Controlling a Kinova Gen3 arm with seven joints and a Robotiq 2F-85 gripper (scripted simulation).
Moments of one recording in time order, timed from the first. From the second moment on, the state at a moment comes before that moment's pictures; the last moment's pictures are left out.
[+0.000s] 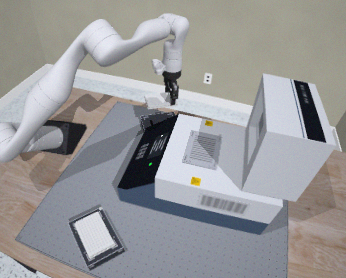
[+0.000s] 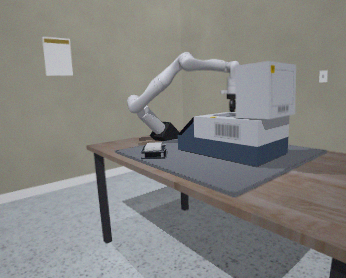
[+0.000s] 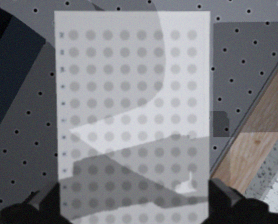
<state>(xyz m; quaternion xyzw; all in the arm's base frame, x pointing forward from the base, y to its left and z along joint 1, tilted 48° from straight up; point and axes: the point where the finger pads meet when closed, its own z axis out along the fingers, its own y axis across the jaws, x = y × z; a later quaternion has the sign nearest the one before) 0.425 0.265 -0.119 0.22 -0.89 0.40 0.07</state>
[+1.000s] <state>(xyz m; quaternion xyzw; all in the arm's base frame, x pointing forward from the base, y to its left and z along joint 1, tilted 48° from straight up) 0.427 0.240 -0.142 0.22 -0.89 0.40 0.07</state>
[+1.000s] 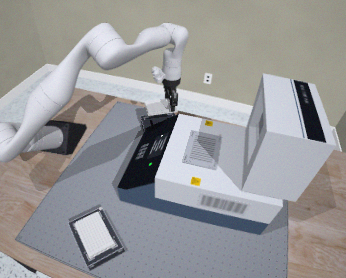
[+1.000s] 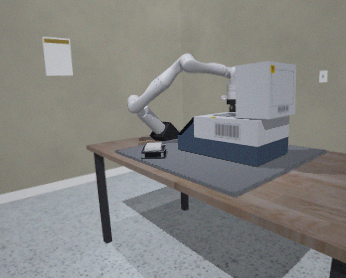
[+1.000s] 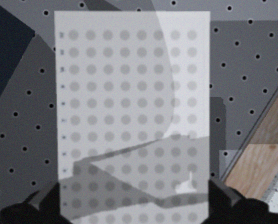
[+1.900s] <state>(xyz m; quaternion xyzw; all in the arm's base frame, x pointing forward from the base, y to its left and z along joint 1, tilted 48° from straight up) 0.429 0.216 -0.164 0.22 -0.89 0.40 0.07</state>
